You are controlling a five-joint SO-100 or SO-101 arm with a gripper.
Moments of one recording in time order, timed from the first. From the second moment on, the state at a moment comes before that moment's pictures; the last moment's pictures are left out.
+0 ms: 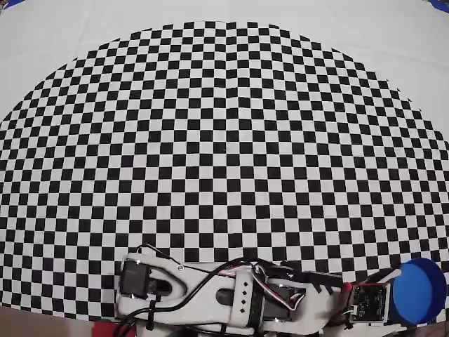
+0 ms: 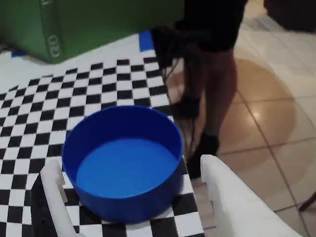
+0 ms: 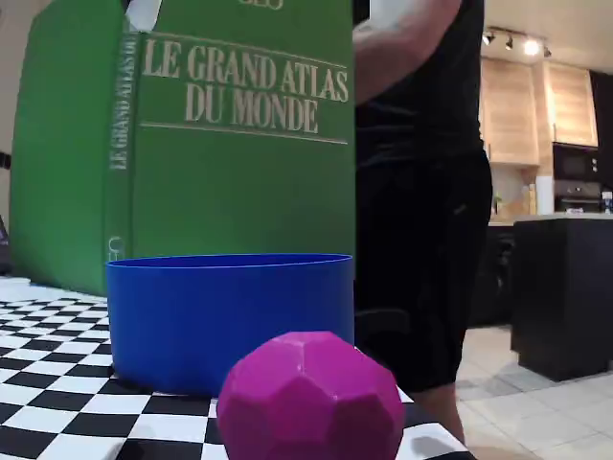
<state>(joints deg) 99.9 170.6 177.9 9.0 -91.9</state>
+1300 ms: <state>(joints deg) 103.0 154.0 177.9 11.4 -89.6</state>
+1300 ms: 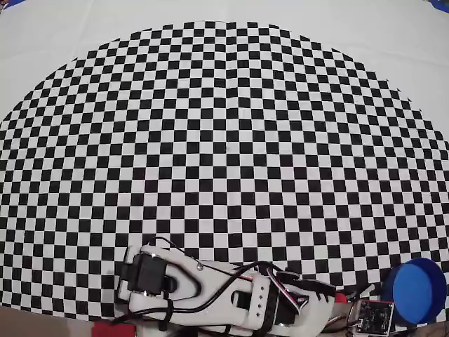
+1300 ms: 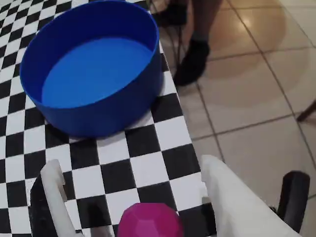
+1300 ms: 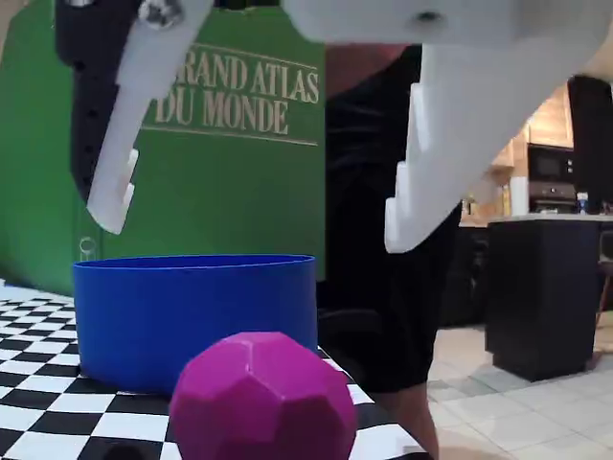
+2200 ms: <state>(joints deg) 103.0 142.4 177.7 11.9 -89.6</state>
